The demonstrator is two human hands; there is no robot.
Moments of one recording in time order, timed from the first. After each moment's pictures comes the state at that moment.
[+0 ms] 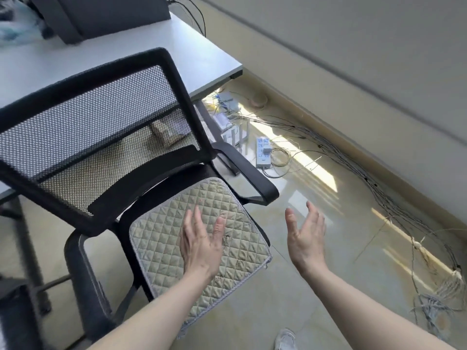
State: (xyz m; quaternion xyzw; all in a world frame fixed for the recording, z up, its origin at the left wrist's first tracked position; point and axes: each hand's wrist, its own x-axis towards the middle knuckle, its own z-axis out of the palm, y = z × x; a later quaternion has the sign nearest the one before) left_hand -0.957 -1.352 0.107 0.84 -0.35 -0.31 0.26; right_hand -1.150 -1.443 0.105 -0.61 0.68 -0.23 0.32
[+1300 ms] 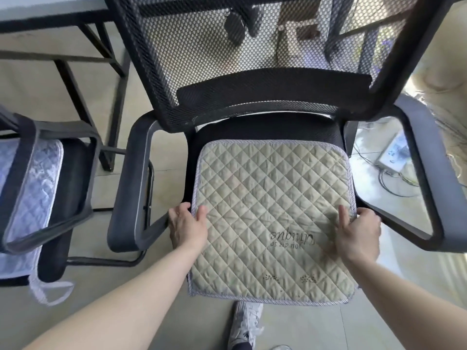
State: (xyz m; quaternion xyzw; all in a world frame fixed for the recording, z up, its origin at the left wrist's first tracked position) left_hand -0.834 -1.240 -0.106 0.95 0.09 -0.19 0.24; right_hand -1.025 -1.517 -0.122 -0.74 0.61 -0.03 0.26
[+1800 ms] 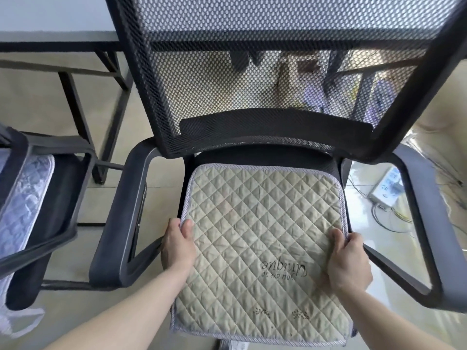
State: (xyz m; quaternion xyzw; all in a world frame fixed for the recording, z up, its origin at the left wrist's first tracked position) left_hand -0.810 -1.251 -0.116 0.94 0.11 -0.14 0.30; right_hand -0.999 -1.526 -0.124 -0.76 0.60 -0.04 0.23
